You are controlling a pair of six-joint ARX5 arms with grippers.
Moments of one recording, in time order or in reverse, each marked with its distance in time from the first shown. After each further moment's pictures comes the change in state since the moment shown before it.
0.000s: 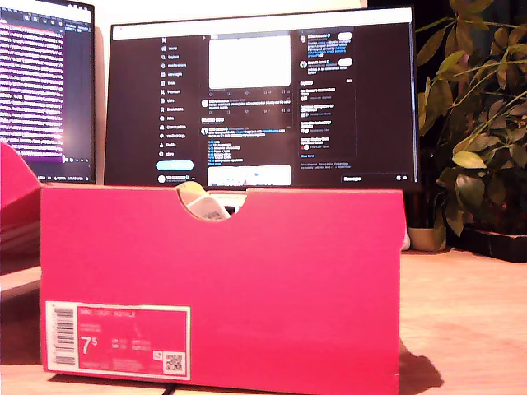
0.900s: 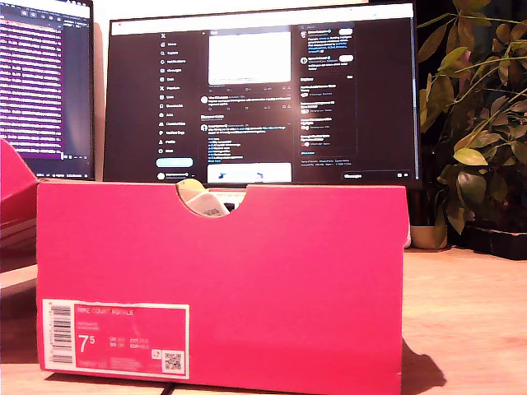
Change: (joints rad) left arm 0.150 0.703 0.441 -0.019 0.350 0.086; right arm 0.000 0.802 0.301 0.005 -0.297 -0.048
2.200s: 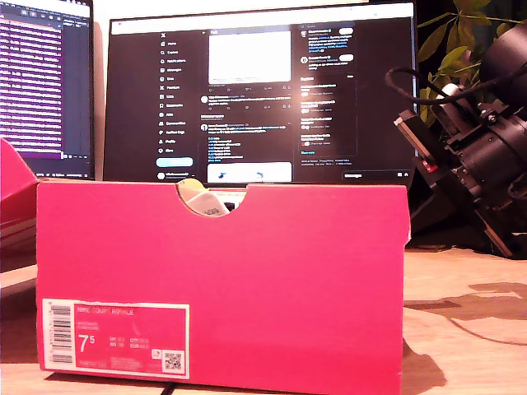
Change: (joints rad) left arm 0.402 0.836 0.197 -0.222 0.311 0.319; right arm 0.230 0.647 0.224 0.348 -0.135 -0.021
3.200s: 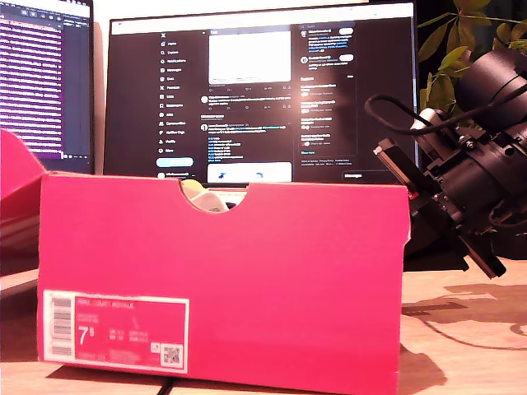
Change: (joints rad) left arm -0.003 0.053 0.050 -0.149 0.131 0.064; right arm 0.064 0.093 0.005 0.048 0.024 0.003
